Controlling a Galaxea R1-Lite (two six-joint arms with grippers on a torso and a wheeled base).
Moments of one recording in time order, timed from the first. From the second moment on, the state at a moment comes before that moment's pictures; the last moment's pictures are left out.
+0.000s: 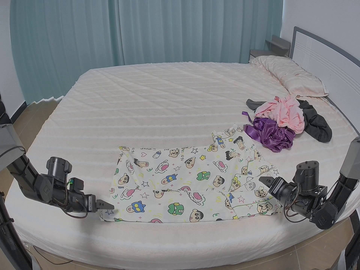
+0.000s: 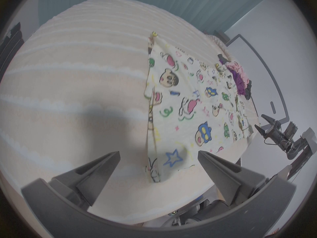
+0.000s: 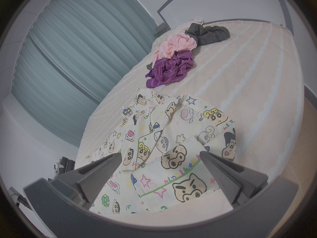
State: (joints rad) left arm 0.05 2.02 -0.60 -0.35 -0.44 -0.08; right arm 0.34 1.99 -0.31 -1.13 -0.19 0.87
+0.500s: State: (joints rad) left arm -0.02 2.04 -0.71 -0.40 -0.45 -0.21; right arm 0.23 1.99 -0.27 -1.13 -0.03 0.67
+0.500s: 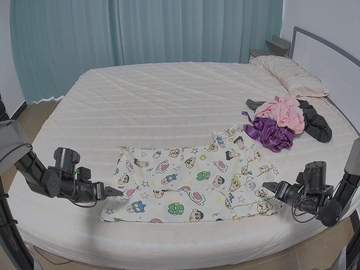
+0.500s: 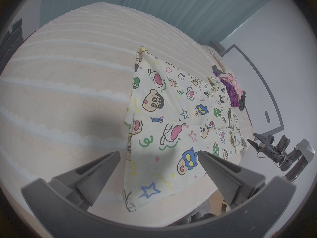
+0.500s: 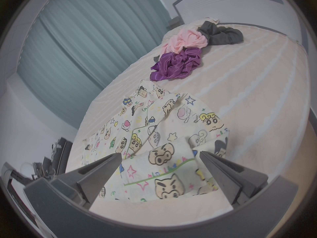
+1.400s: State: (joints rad) left arm -0.07 2.11 -0.72 -0.46 -0.43 -0.37; right arm 0.04 2.23 -0.44 -1.11 0.43 0.37
